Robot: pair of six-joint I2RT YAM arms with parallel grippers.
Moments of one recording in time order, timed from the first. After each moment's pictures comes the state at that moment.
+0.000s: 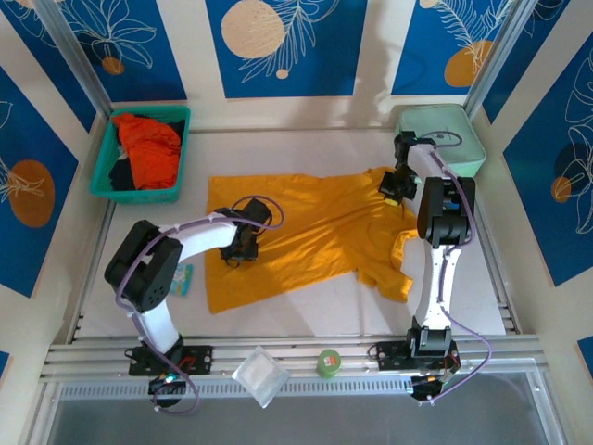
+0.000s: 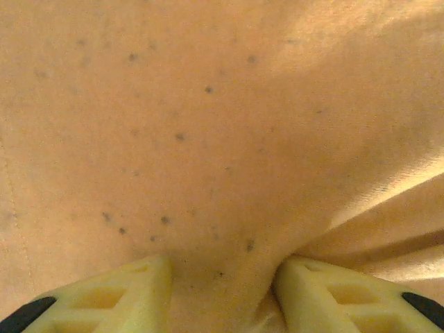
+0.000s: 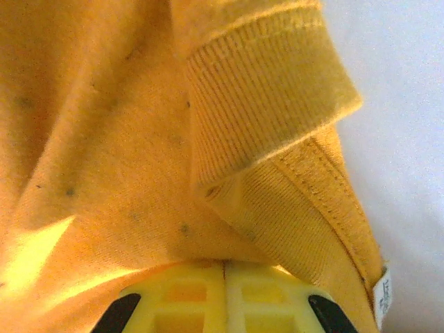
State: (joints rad) left arm -0.62 1.77 1.05 -0.70 -0.26 -0.59; right arm -0.02 2.31 1.90 -1.10 -0.06 0.38
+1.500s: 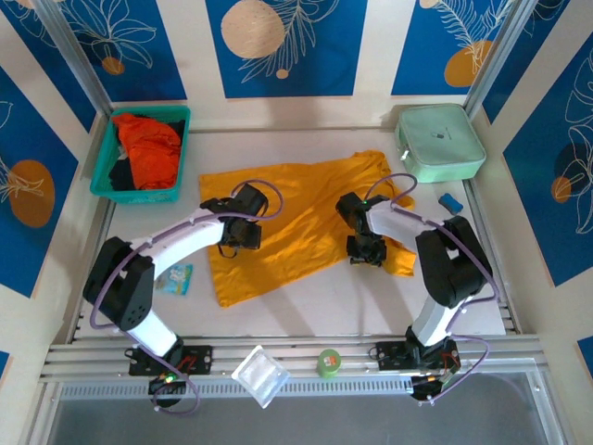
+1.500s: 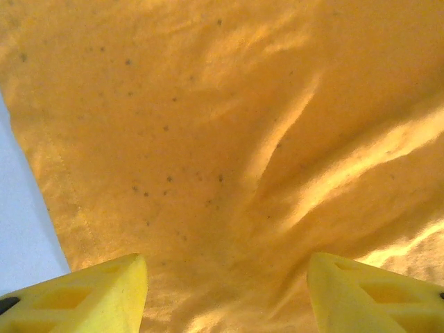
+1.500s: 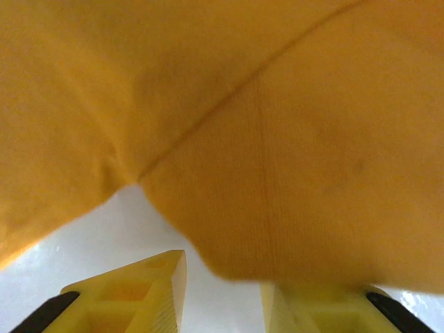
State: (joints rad) left arm -0.62 1.60 1.11 -0.78 -0.22 -0.49; right arm 0.47 1.73 1.05 -0.98 0.12 0.66
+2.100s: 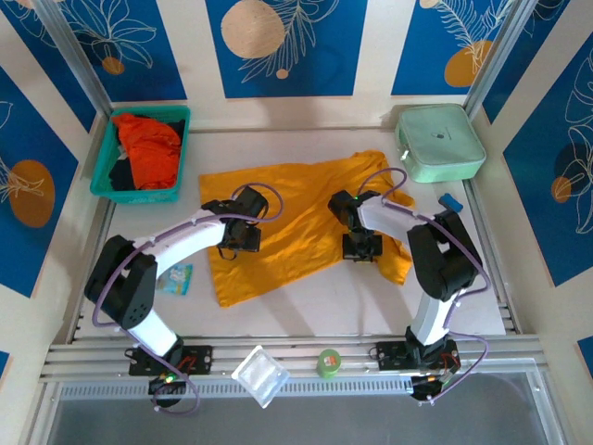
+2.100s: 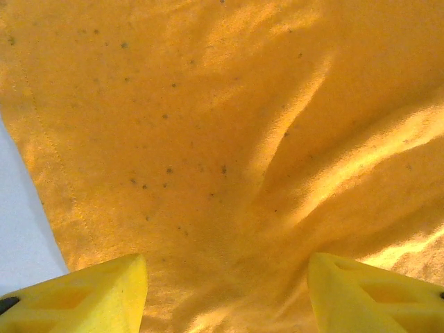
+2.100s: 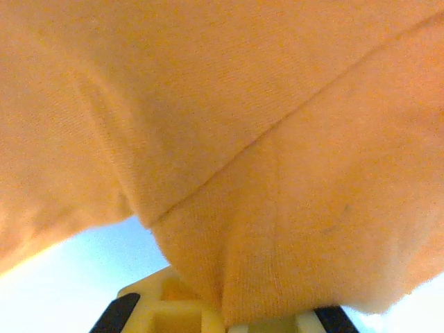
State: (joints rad) left arm -0.62 1.61 1.10 -0.78 -0.22 -0.49; right arm 0.52 1.74 1.14 -1.07 0.15 0.62
